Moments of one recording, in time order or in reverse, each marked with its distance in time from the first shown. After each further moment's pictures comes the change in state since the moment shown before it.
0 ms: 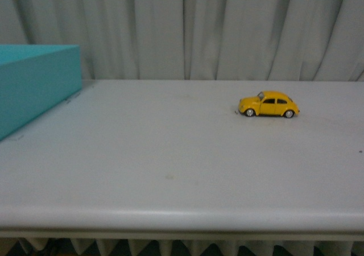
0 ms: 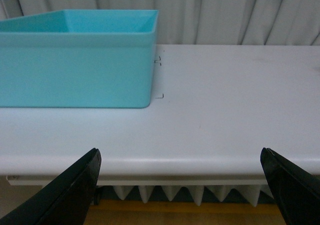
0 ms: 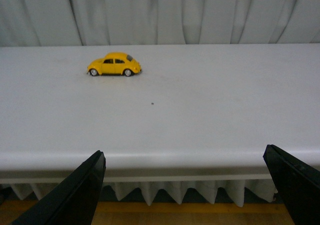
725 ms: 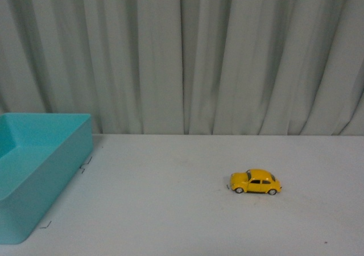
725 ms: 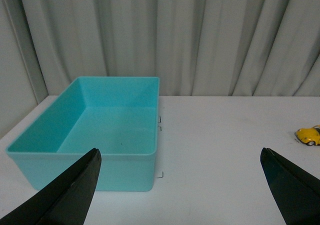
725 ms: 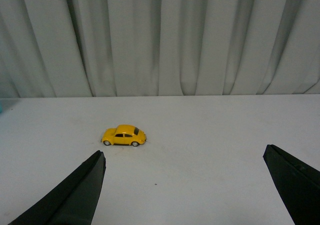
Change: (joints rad) left arm 0.000 0.000 0.000 0.003 0.001 0.000; right arm 0.000 0.000 0.000 0.004 0.000 0.001
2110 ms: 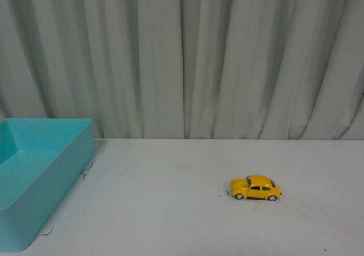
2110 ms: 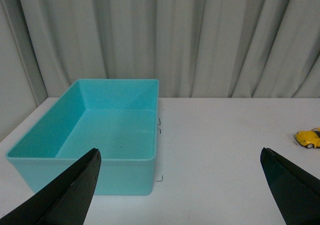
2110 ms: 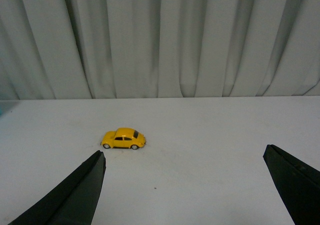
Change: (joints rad) left arm 0.000 0.000 0.000 -0.003 -0.001 0.000; right arm 0.000 0.000 0.000 -0.005 0.000 0.000
